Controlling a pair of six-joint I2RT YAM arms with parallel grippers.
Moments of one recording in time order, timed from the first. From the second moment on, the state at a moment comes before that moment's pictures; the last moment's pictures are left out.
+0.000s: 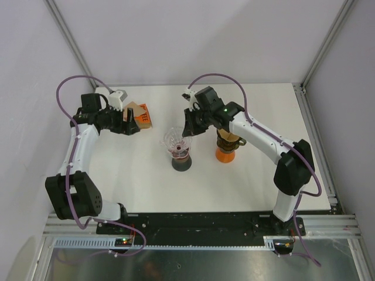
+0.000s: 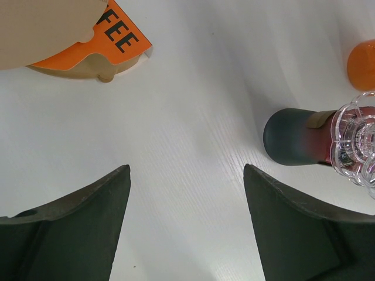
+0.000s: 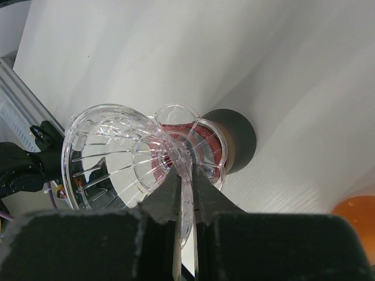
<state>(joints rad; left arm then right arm) 0.15 1.41 1.22 -0.70 0.58 0.27 0.71 1.80 1.66 -0.62 -0.33 0.33</state>
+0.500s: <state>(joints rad) 0.15 1.41 1.22 -0.70 0.57 0.27 0.70 1.80 1.66 -0.63 -0.35 0.33</state>
